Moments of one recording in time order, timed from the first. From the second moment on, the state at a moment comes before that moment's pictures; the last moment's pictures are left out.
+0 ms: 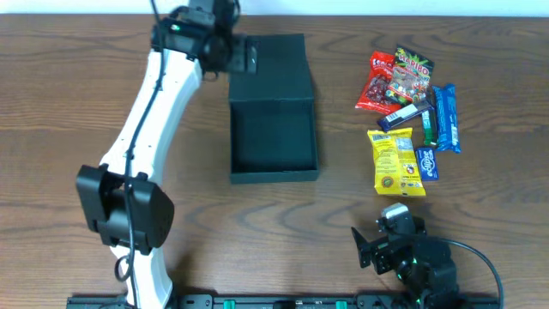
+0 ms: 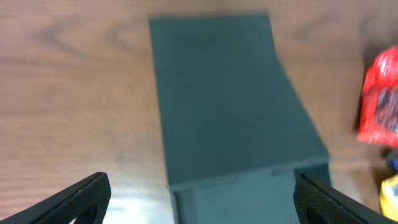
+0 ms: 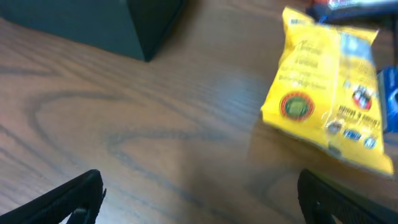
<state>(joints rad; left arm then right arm) -0.25 2.00 2.00 -0.97 0.08 -0.22 0.31 0.01 0.19 -0.79 -0.05 -0.04</state>
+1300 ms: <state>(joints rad) -0.14 2.00 2.01 -0.75 0.13 -0.22 -0.11 1.54 1.34 -0.20 -0.20 0.10</state>
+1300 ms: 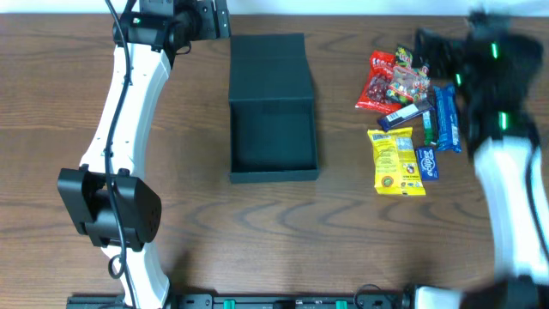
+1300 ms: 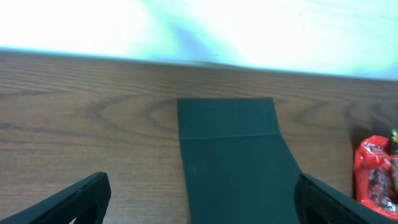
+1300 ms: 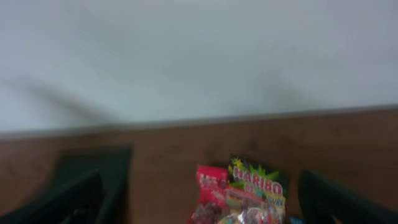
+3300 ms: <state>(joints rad) -0.14 2.00 2.01 -0.83 0.10 -0.22 0.01 2.34 2.15 -0.83 0.10 -0.09</state>
